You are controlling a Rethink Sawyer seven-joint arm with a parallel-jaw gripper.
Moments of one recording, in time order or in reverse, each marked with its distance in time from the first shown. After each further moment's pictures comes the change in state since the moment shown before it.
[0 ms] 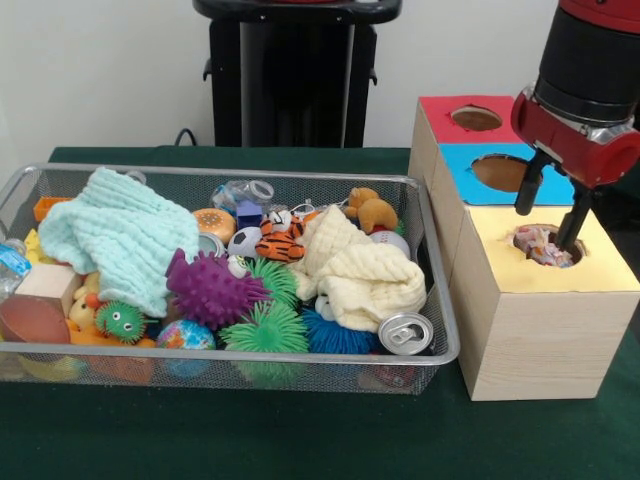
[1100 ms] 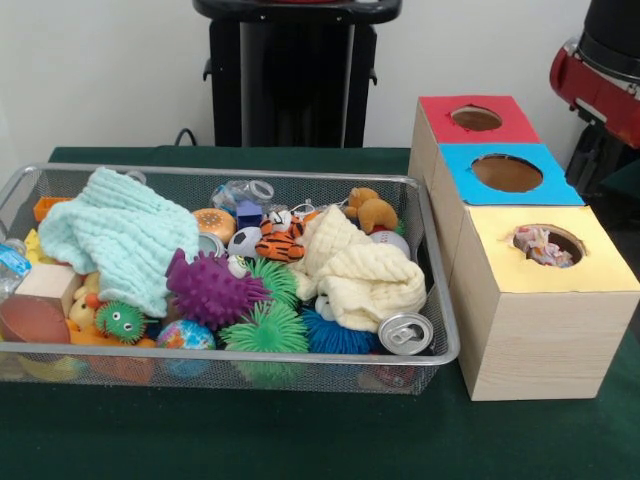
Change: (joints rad) arm 0.022 -0.022 0.000 -0.066 -0.007 0.164 0.000
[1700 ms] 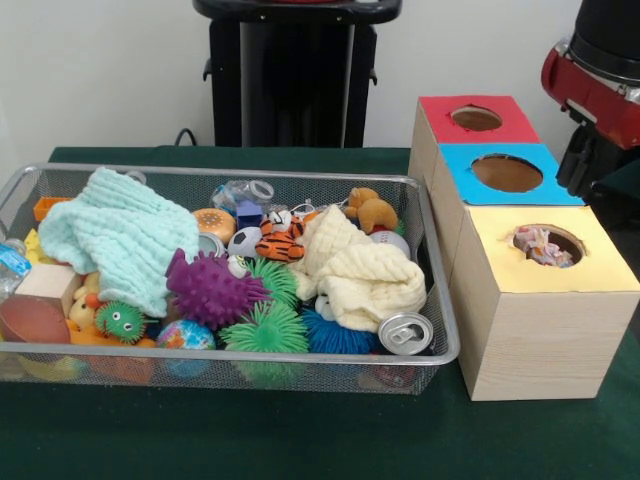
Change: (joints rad) arm -0.013 0.000 0.000 0.000 -0.007 0.000 0.000
